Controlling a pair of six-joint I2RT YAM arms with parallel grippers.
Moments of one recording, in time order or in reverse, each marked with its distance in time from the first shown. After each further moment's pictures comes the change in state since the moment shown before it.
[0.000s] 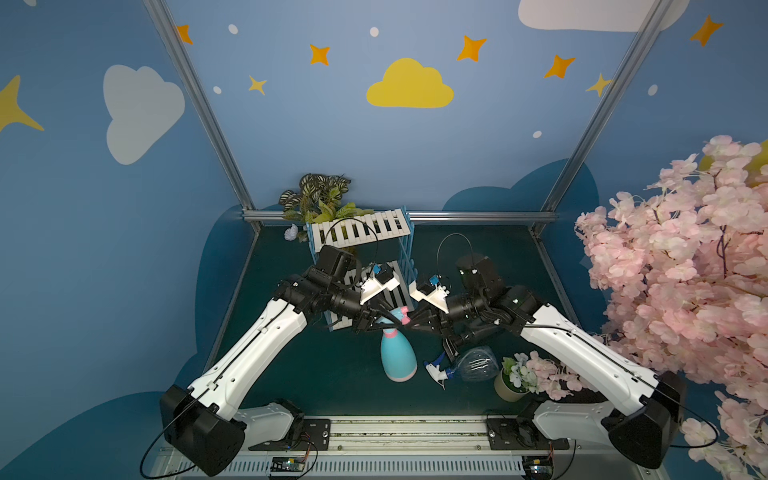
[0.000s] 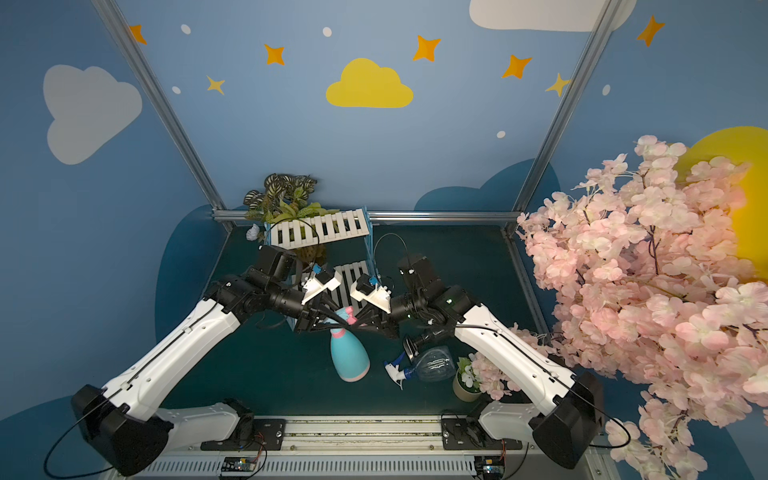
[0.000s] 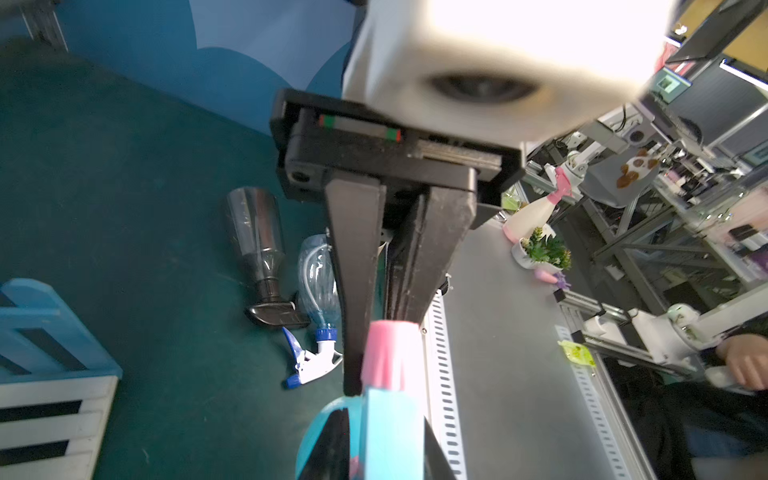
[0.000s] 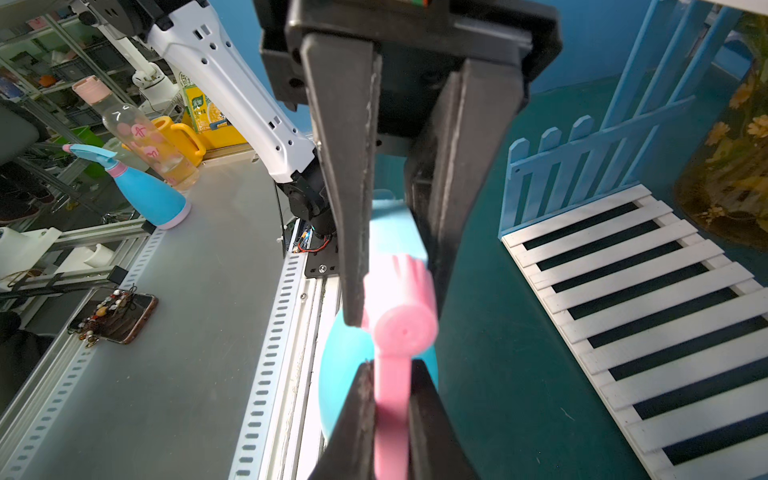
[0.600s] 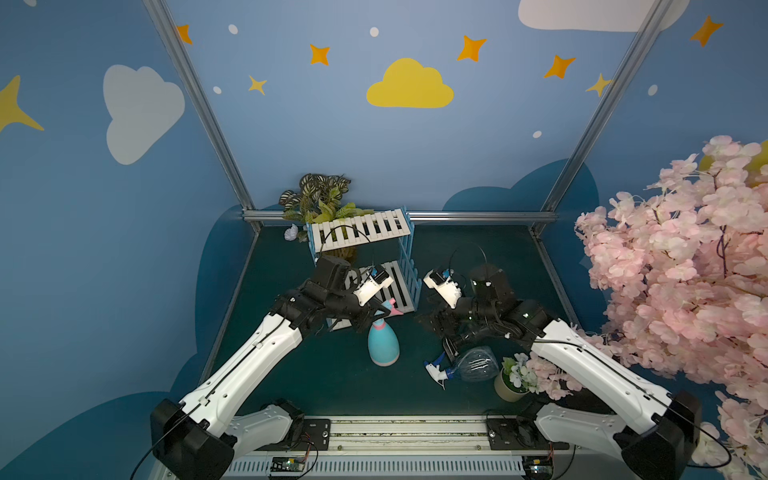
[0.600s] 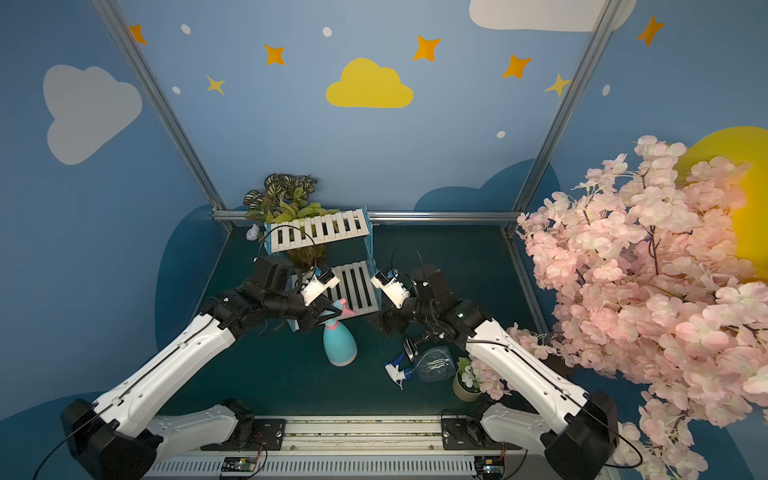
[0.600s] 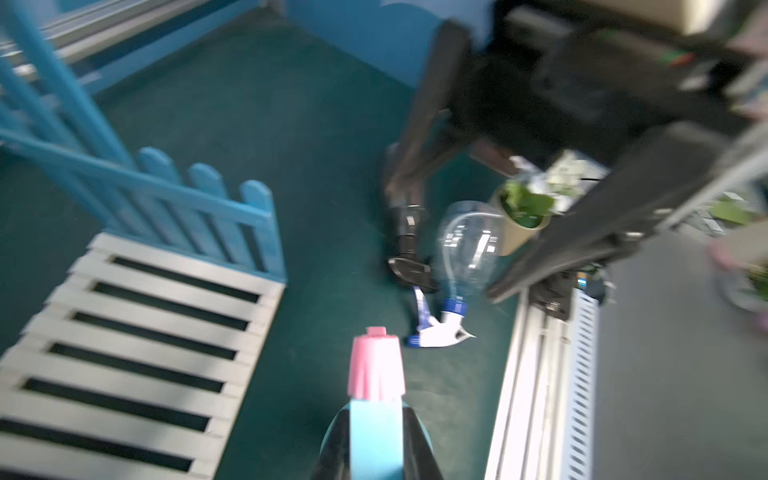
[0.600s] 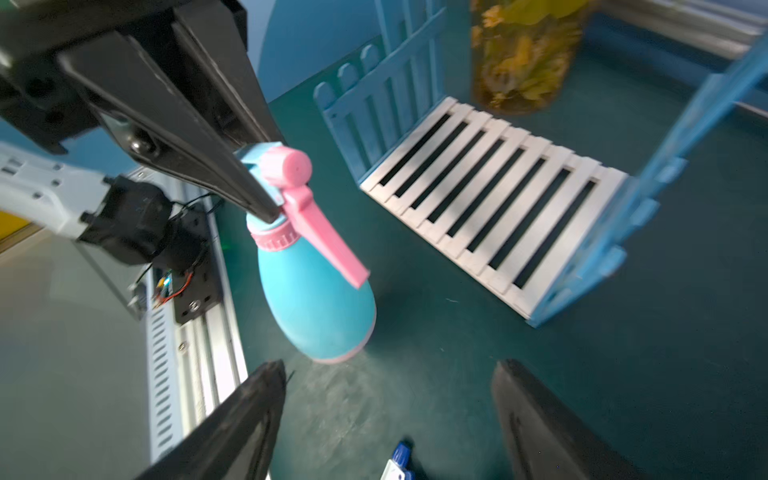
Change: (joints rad) left arm -0.042 -0.067 -0.127 0.190 -0.566 -0.192; right arm -0.055 -0.158 -0.191 0.134 0.481 0.314
